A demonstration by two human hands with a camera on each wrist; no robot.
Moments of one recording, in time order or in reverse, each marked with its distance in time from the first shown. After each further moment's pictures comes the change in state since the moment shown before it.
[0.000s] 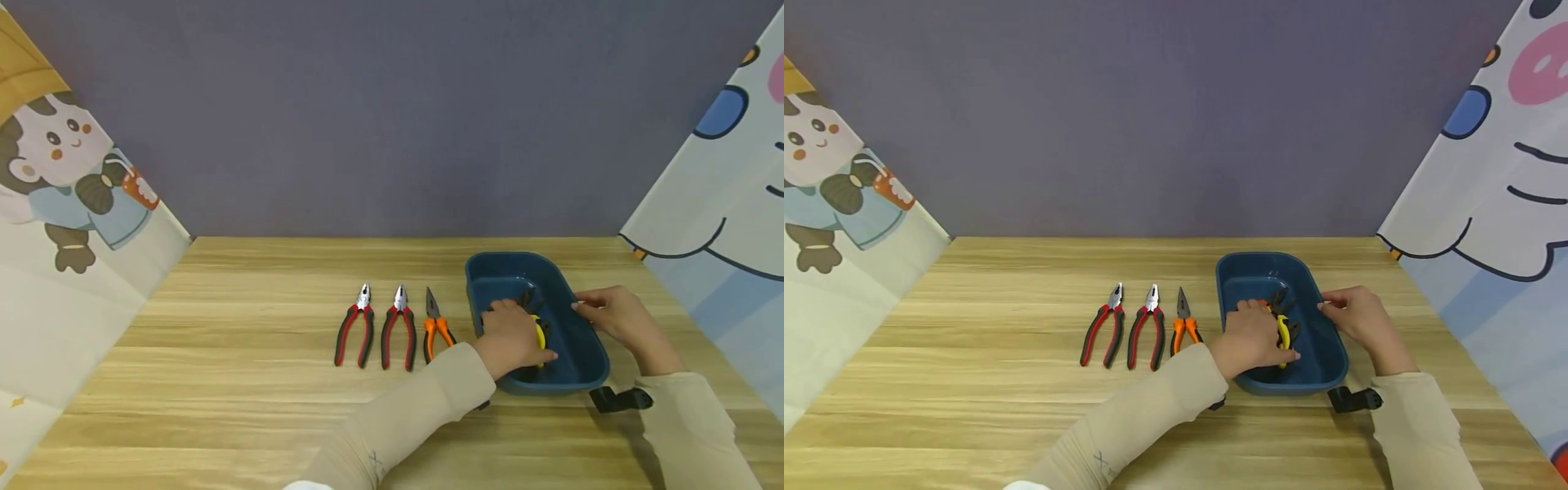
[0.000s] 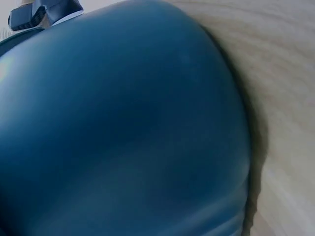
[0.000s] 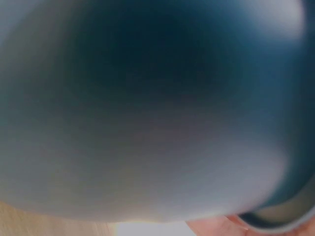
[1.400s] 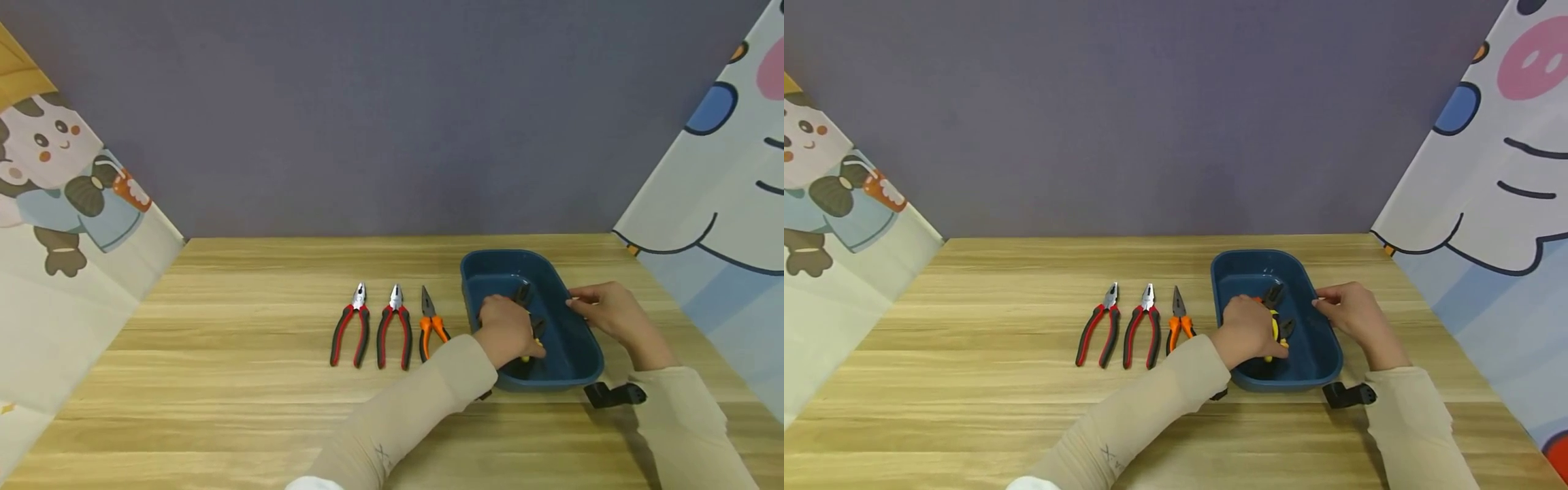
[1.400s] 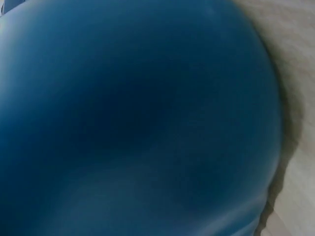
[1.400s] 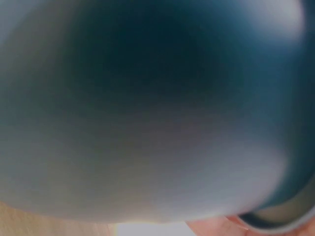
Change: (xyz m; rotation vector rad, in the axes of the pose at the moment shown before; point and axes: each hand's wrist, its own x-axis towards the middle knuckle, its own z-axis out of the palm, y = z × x) left_hand 0.015 0.007 -0.005 0.200 -0.074 -0.015; right_hand 0.000 -0.002 0.000 0.028 0.011 -0.016
